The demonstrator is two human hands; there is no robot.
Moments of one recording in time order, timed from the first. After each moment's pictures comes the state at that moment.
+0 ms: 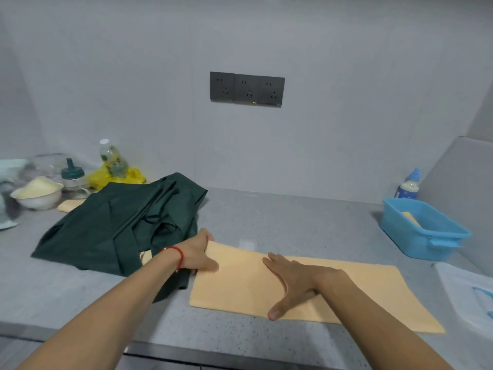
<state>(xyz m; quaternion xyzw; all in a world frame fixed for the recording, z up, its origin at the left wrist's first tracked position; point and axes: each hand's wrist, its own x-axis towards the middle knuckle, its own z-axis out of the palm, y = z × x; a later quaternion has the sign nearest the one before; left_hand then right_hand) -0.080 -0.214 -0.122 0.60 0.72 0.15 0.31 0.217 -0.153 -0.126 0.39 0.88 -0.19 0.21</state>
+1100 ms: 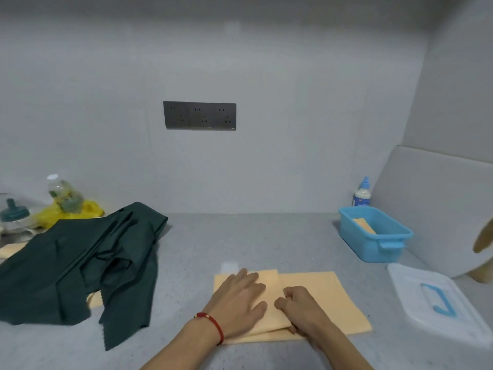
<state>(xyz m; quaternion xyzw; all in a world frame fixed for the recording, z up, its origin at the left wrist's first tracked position) 0.097 -0.214 -0.141 0.81 0.57 0.10 0.07 0.289 -0.195 -0.140 0.58 0.63 -0.45 -0.27</state>
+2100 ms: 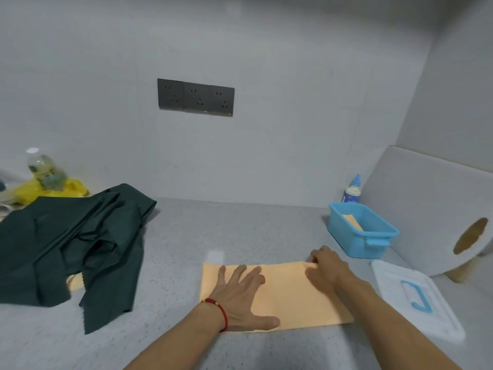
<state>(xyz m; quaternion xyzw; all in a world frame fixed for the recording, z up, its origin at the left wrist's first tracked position) 0.126 -0.190 -0.179 0.81 0.57 0.02 0.10 0.385 -0.101 -0.125 0.67 0.73 -0.11 -0.09</state>
